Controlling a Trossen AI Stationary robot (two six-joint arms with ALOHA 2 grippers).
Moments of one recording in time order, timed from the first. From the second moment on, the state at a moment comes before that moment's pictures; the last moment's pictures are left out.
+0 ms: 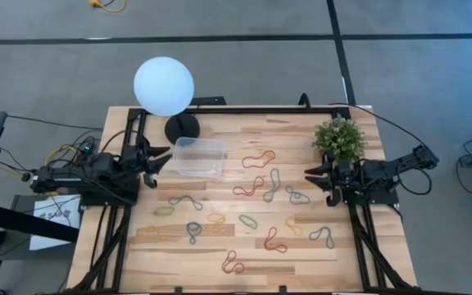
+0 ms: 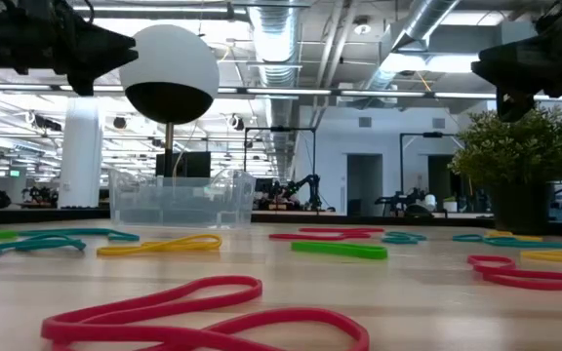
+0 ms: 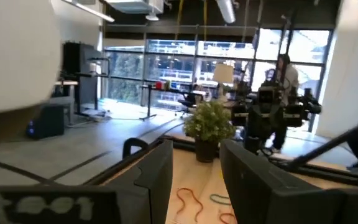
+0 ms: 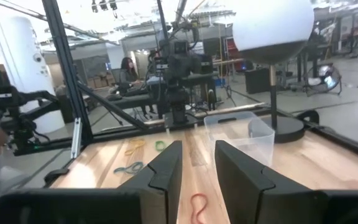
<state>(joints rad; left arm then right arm) 0.00 0.04 0.10 0.18 -0.35 -0.03 0.36 0.00 0.01 0.10 0.41 0.07</state>
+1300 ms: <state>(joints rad) 0.00 0.85 0.53 0.01 -0.47 -0.12 0.42 1.09 0.65 -0.08 0.23 0.52</state>
